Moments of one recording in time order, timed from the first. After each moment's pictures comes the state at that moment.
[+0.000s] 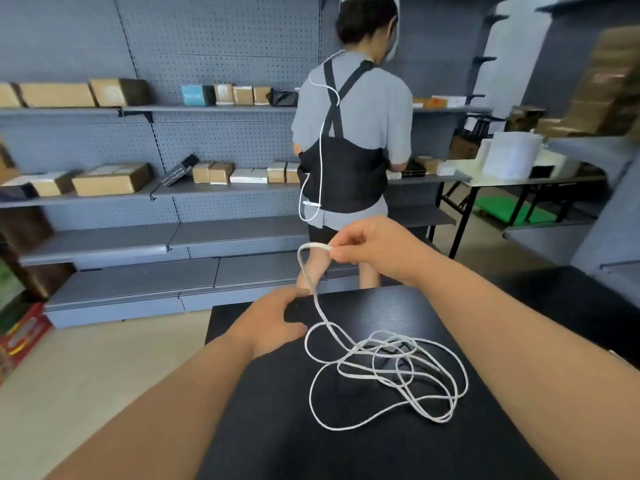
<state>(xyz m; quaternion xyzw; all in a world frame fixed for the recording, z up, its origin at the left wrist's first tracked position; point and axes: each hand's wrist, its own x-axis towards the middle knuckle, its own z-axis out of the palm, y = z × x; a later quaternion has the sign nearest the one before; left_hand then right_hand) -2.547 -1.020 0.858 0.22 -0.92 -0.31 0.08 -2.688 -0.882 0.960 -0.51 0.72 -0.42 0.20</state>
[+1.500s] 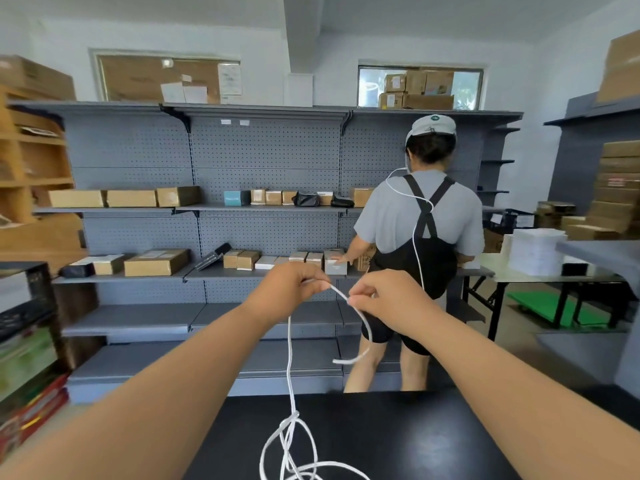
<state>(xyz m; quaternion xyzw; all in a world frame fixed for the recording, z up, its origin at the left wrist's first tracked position) -2.629 -0.989 1.027 0.13 -0.91 -0.24 0.32 -2.749 -0.845 1.033 -0.55 0.79 -0.27 -0.05</state>
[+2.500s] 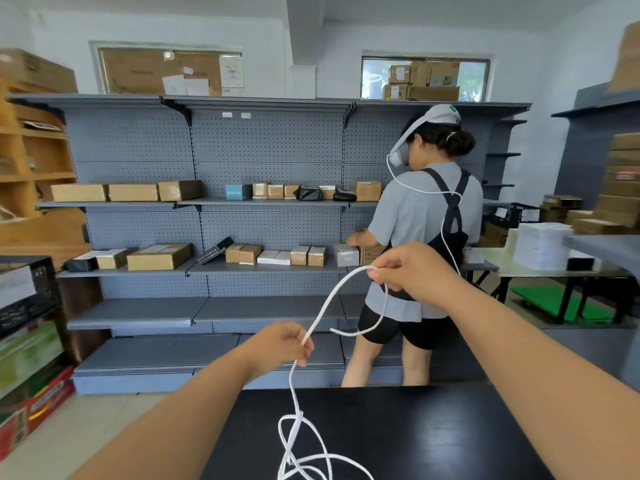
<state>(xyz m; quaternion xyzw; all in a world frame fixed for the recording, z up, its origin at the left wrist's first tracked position) -2.613 -1.002 0.946 0.25 -0.84 -0.46 0.11 -2.776 -0.836 1.053 -0.52 0.76 -0.39 0.03</state>
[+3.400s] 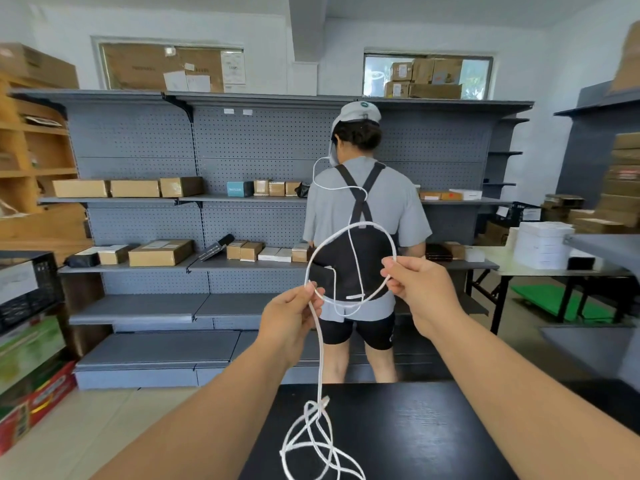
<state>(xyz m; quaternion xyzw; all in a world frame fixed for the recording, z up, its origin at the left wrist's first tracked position) -2.644 -0.969 0.967 0.21 -0.47 -0.76 0.40 -2.773 -0.847 1.013 -0.28 0.62 -0.73 0.13</state>
